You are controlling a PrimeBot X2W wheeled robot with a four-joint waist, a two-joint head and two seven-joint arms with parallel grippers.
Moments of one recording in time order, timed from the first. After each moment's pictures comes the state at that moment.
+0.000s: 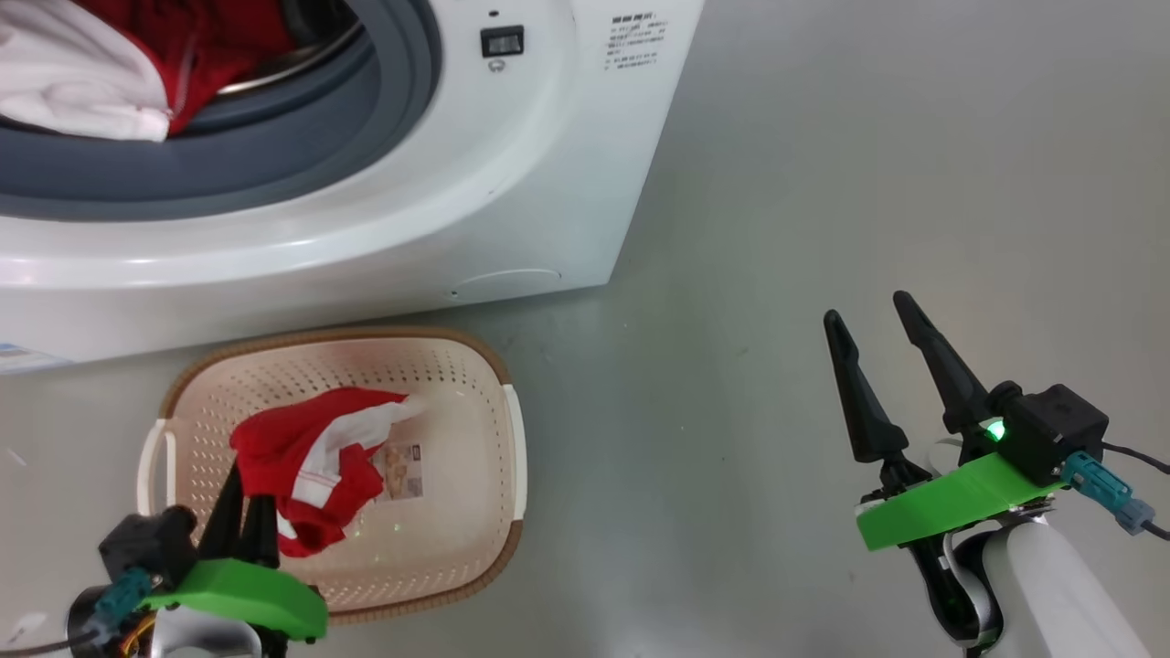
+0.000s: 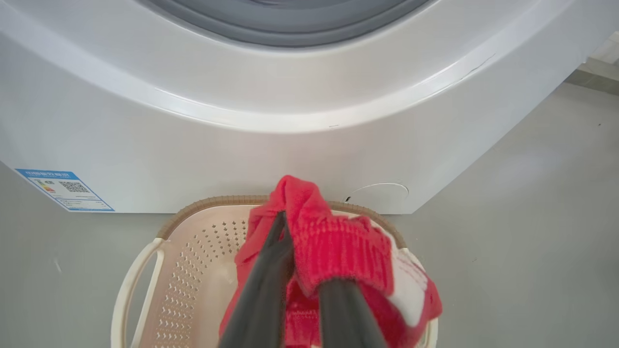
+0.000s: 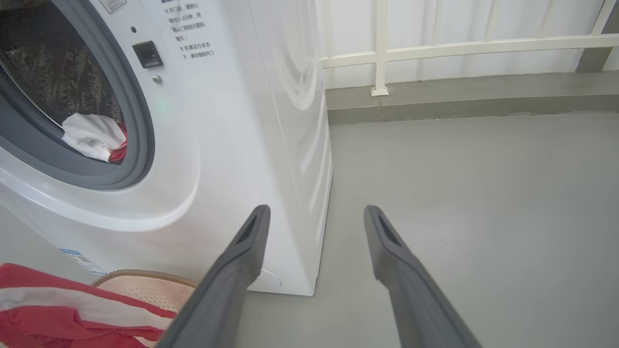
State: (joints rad) left arm -0.26 0.04 0.13 0.50 -0.21 -0.13 -0.26; right arm -0.24 -0.10 0.12 0.21 0.36 0.12 -0.26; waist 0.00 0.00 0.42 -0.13
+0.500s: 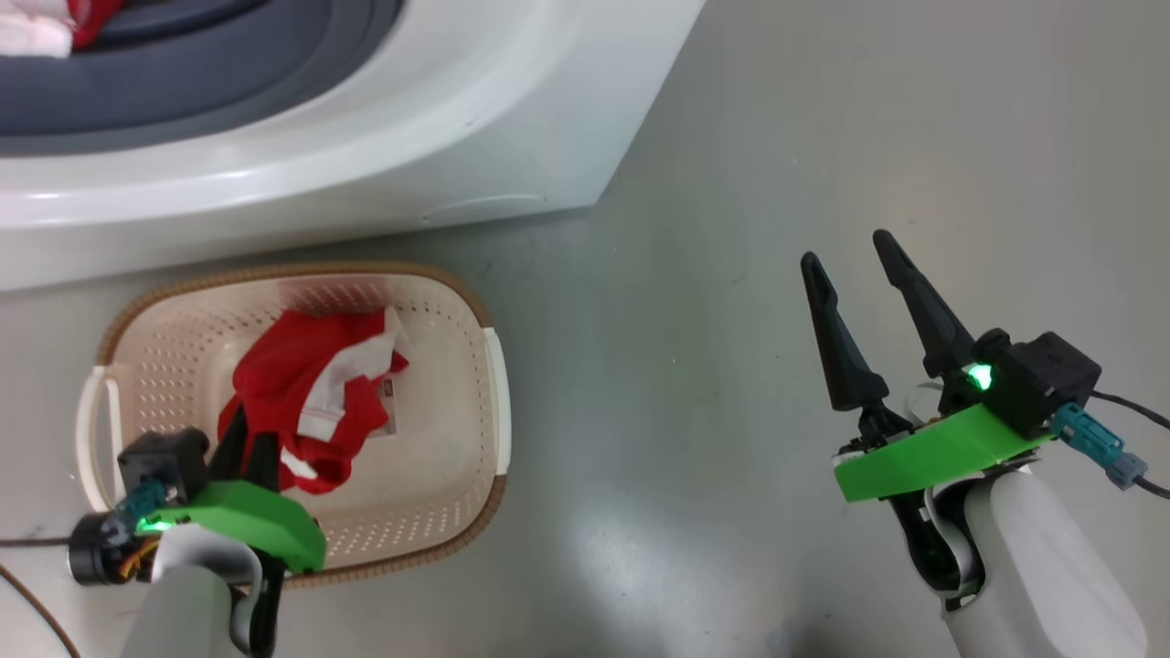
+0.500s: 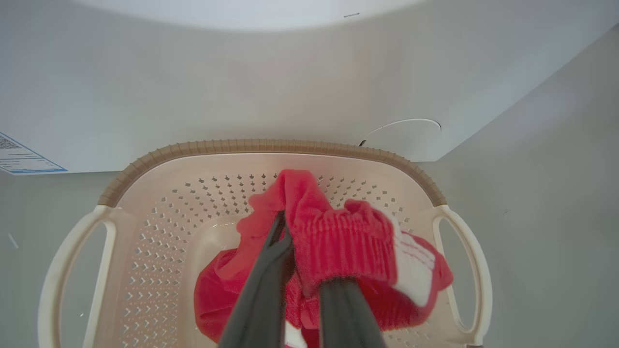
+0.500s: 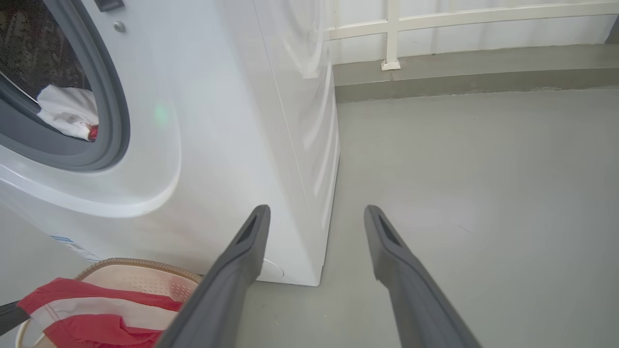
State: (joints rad) left arm -0.47 0.06 0.09 0.76 -0.16 -0.13 -0.26; right arm -0.33 -0.07 0.15 0.20 0.35 0.12 -0.26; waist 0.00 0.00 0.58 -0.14
